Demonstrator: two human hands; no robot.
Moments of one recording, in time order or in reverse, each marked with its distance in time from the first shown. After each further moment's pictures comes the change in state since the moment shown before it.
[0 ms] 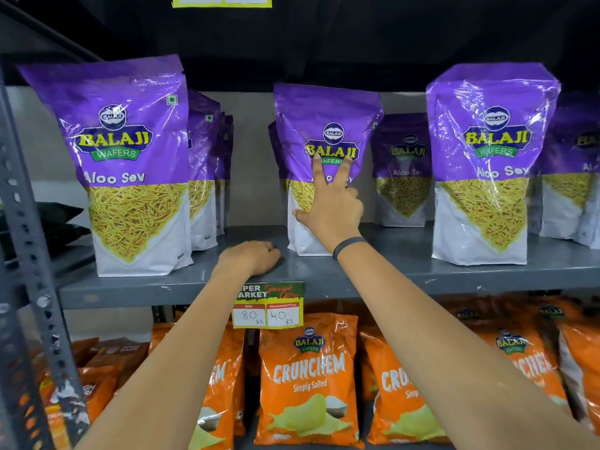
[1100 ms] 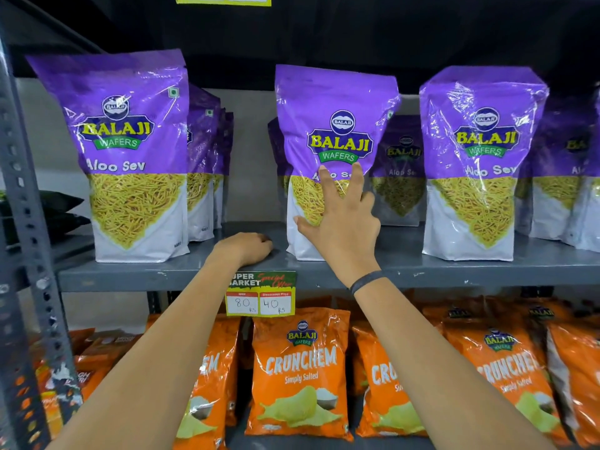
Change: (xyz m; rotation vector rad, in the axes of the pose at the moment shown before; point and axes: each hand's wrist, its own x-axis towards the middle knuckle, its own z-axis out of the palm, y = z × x) left_hand 0.006 -0.008 0.002 -0.052 0.003 0.036; right_hand -0.060 0.020 -0.028 0.083 0.120 -0.013
